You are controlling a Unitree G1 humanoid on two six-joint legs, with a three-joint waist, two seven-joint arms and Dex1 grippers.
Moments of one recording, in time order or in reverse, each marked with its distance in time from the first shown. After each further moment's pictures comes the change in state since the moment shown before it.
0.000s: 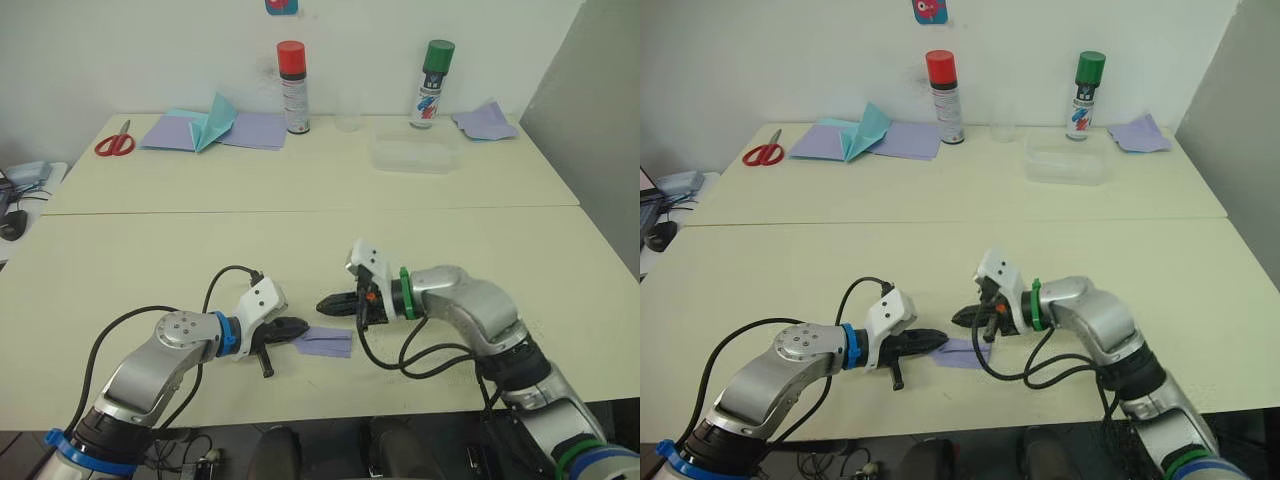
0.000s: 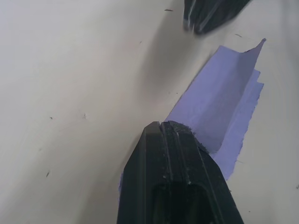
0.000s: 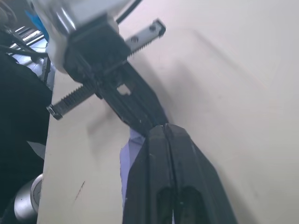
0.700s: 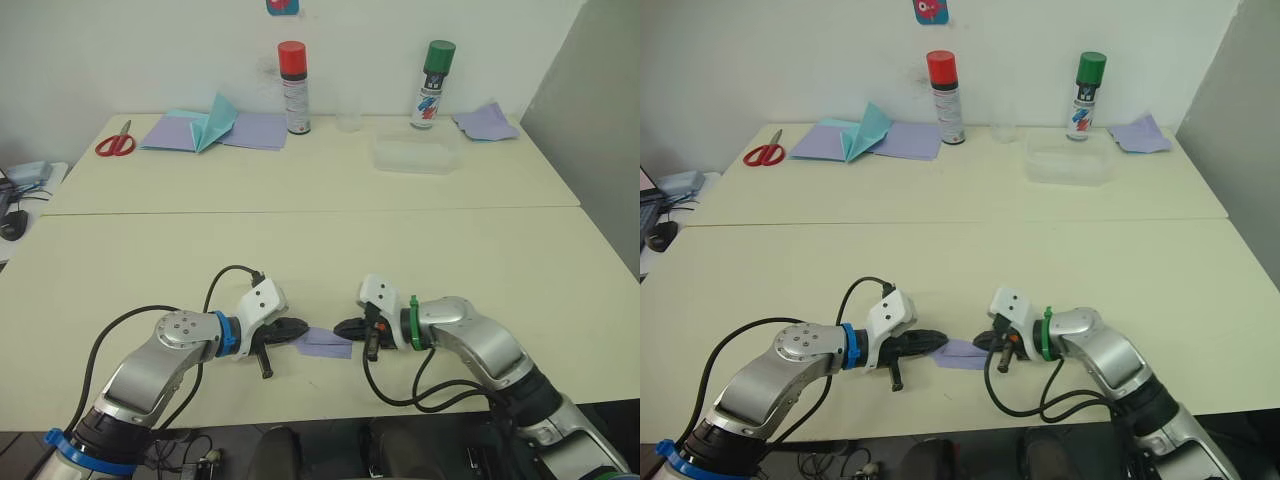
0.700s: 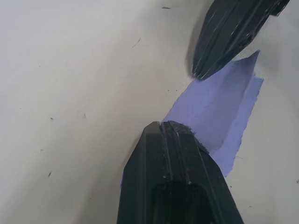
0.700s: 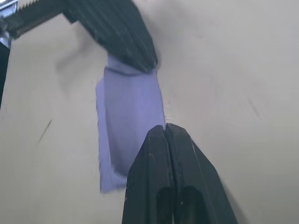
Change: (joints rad) left arm -0.002 0.002 -0.003 0.000 0.022 -0.006 -0.015; right arm 0.138 -0.143 0.036 -0.040 -0.081 -0.141 -0.007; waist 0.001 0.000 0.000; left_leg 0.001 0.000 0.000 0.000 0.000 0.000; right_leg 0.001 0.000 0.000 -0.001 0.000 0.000
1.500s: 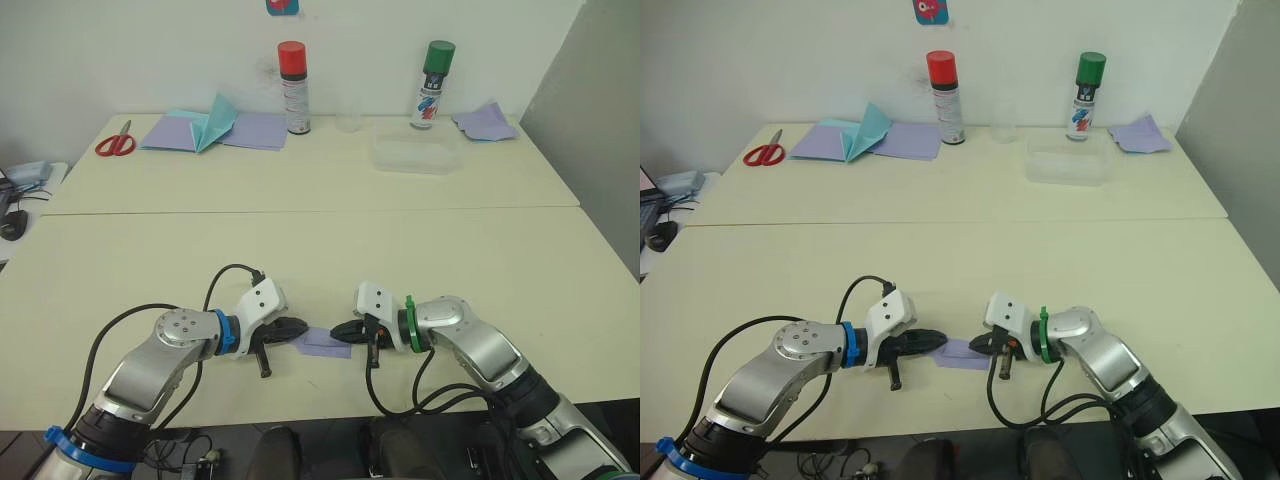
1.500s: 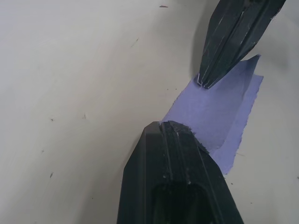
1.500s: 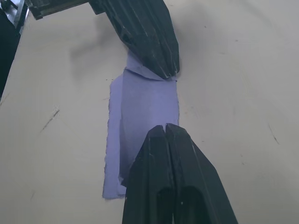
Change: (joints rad) left arm -0.008 0.006 -0.004 0.012 0.013 -0.020 -0.019; right arm -0.014 0.038 0.061 0.080 -0.098 -0.222 0.069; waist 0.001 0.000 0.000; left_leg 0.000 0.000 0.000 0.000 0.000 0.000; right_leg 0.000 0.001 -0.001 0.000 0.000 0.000
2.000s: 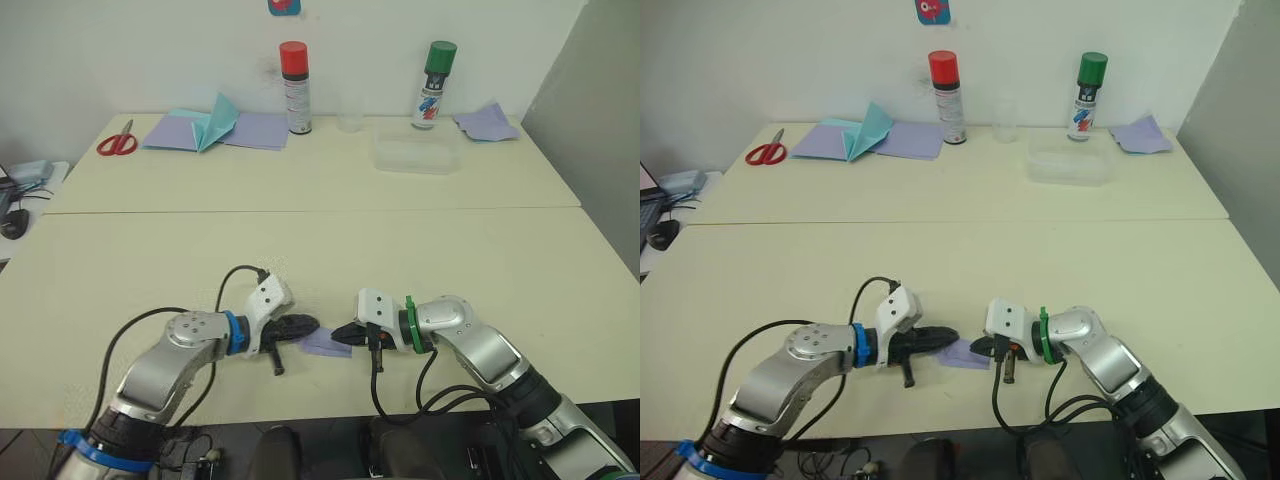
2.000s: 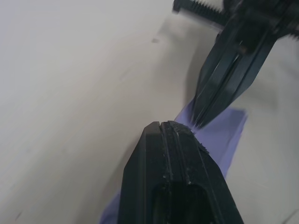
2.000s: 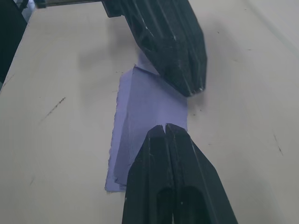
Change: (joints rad) left arm -0.027 -0.123 0.022 -0.016 -0.083 0.036 0.005; right arm 0.001 -0.006 0.009 0.028 -0.056 -0.106 0.032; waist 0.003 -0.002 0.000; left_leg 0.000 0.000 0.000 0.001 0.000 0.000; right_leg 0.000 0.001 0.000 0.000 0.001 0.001
